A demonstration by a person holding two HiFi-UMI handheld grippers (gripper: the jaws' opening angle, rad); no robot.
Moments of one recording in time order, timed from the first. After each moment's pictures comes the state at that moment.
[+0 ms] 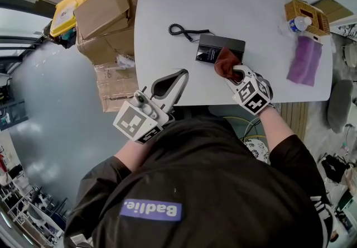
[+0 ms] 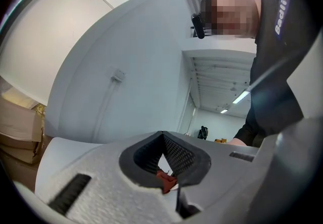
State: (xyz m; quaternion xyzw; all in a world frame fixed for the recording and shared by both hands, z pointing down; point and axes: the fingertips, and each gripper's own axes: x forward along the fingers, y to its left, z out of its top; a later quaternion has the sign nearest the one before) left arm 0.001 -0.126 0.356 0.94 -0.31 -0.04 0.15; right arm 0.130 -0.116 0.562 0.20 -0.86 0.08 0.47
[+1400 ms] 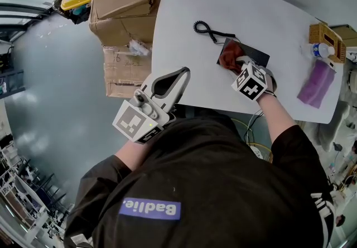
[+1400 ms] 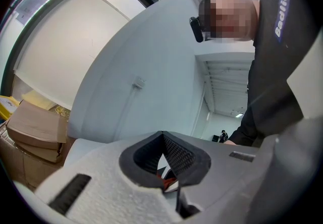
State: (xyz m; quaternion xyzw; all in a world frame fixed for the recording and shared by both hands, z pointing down) left arm -0.070 -0.144 0.360 0.91 -0.38 -0.06 0.17; right arm 0.068 -0.168 0.604 0.10 -0.82 0.06 0.56
